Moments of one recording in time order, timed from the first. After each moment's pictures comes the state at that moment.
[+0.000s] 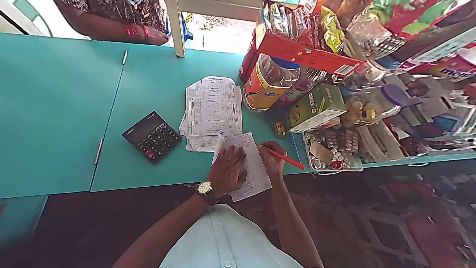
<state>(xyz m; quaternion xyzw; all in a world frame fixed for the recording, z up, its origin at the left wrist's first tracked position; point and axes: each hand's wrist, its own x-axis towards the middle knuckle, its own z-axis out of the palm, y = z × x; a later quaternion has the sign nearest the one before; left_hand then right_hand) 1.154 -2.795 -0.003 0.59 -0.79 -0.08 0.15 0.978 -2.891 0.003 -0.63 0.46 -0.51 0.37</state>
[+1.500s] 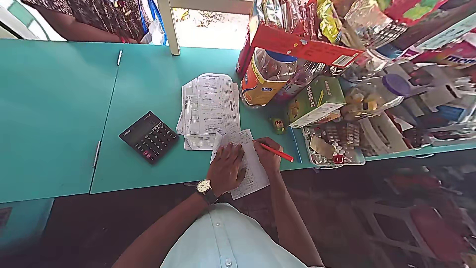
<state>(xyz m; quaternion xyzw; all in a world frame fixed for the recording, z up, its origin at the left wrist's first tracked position) 1.153 -2.794 -0.002 0.60 -0.79 -0.07 0.13 0.981 -2.893 -0.002 -0.67 0.56 -0.41 0.27</state>
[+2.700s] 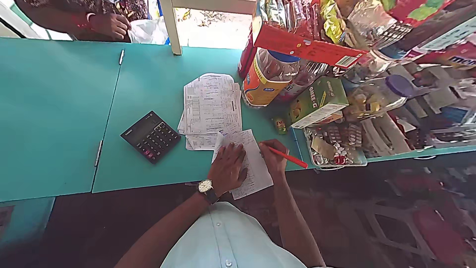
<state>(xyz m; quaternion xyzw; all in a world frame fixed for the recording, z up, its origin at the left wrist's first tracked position) 1.154 -2.795 -0.002 0.60 -0.78 -0.09 0.15 0.977 -2.885 0.008 -0.62 0.48 -0.49 0.36</state>
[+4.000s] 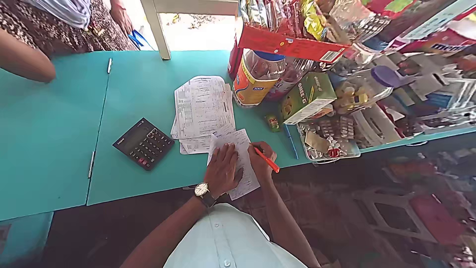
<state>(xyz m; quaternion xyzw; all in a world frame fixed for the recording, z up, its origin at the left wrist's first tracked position) 1.154 -2.795 -0.001 0.61 -0.78 -0.08 0.14 0.997 -2.865 -0.001 -0.64 0.61 -0.43 0.21</state>
